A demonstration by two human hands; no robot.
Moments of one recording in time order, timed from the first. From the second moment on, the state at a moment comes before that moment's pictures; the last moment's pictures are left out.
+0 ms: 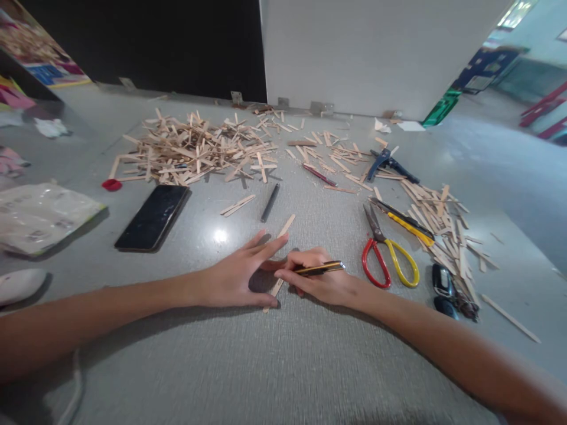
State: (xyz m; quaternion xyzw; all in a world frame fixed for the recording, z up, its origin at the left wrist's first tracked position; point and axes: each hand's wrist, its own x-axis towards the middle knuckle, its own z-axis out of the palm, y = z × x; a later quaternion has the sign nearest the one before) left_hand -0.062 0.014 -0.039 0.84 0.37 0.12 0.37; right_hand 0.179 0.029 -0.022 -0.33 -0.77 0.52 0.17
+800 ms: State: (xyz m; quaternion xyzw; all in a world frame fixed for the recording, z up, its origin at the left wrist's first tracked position) left_hand -0.057 0.008 -0.038 0.88 0.38 0.09 0.27; right_hand 0.173 0.028 -0.026 -0.26 -0.86 0.38 0.20
